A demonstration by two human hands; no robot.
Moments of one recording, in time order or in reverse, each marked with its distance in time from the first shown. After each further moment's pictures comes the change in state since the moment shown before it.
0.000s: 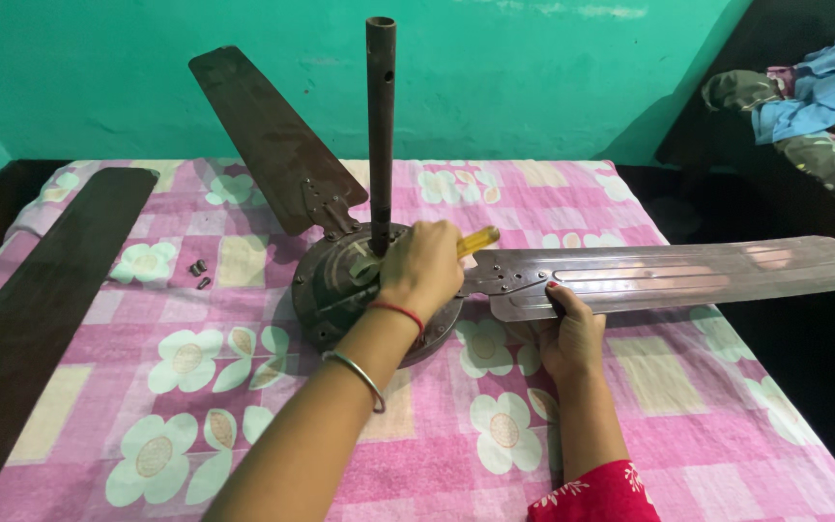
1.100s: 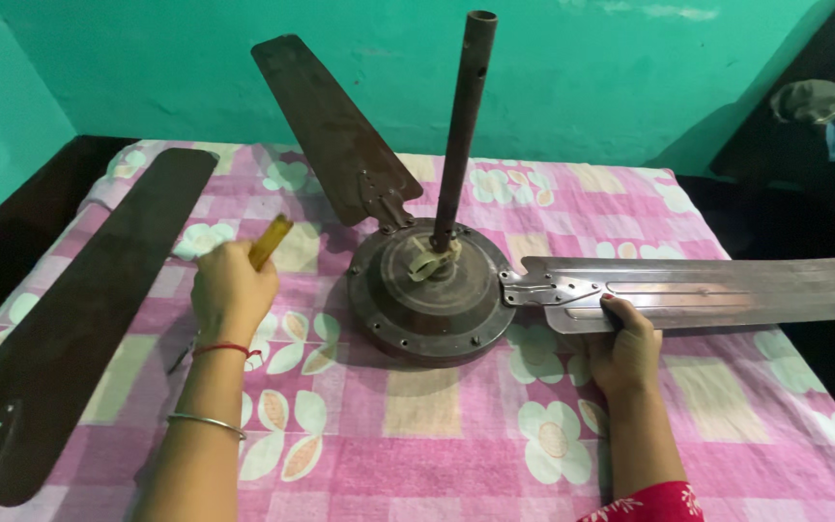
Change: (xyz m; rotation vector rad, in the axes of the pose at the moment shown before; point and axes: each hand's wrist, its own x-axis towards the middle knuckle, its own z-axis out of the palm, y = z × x) left_hand -0.098 -0.211 -0.096 0.169 0.432 -0.492; right_hand 0.011 0.008 -0.015 0.032 0.045 0.049
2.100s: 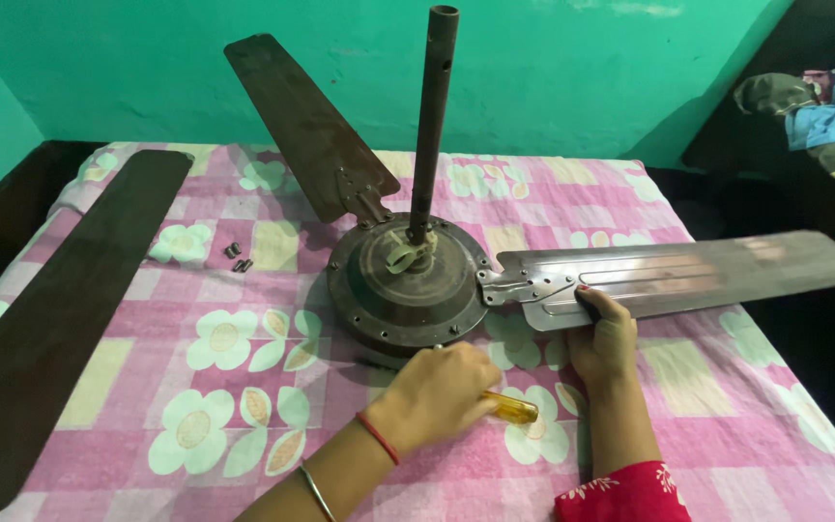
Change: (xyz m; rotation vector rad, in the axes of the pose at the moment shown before) left_hand -0.155 0.155 0.031 -0.369 -0.566 1.026; right_hand 0.003 0.000 -0.012 0.056 -0.045 0.051
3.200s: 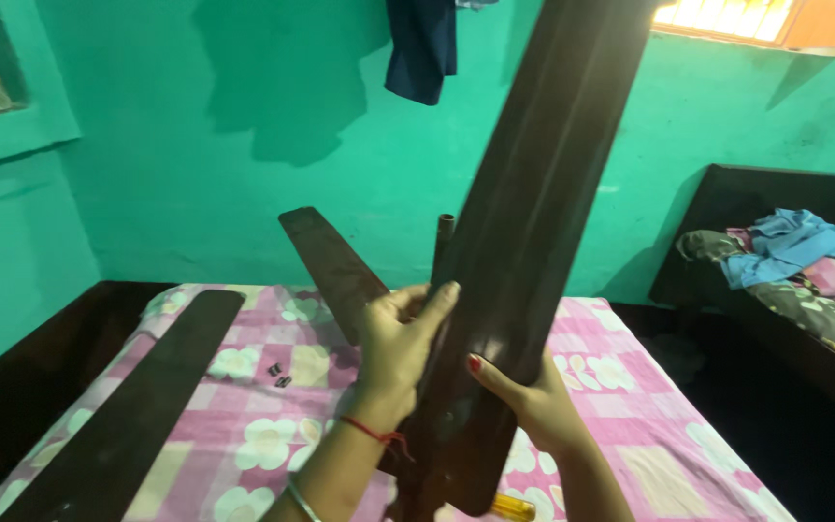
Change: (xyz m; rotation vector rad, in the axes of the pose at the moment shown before) left_hand 0.053 0.034 -0.153 -1.066 0.884 -0.339; right_hand -0.165 -0.061 0.204 -0.668 -0.582 -0.243
